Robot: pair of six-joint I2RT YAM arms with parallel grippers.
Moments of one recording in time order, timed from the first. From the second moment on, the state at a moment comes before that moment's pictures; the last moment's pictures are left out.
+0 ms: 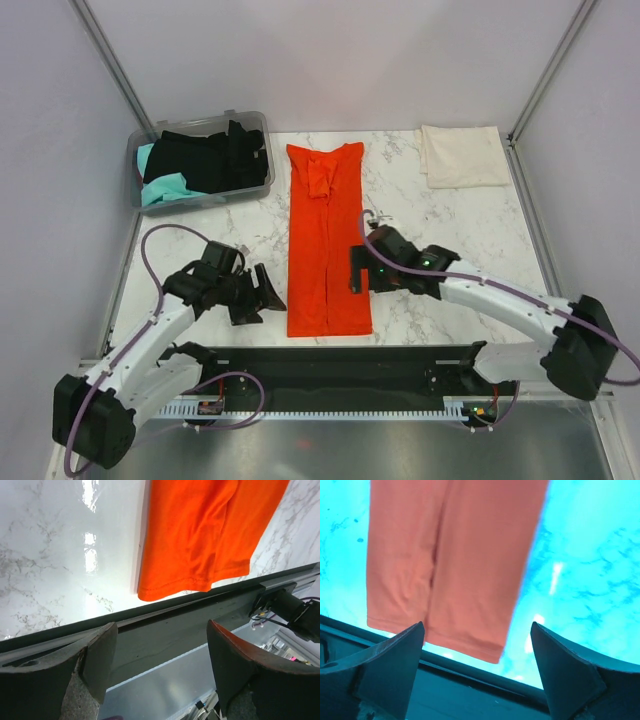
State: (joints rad) left arm -0.38 0.86 0.61 -0.80 0.37 -0.75; right arm 0.94 1.35 0.99 -0.62 0.23 0.72
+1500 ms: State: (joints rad) left arm -0.53 1.25 0.43 -0.38 0.48 -0.86; right arm 0.53 1.33 0.39 -0.12 -0.67 0.75
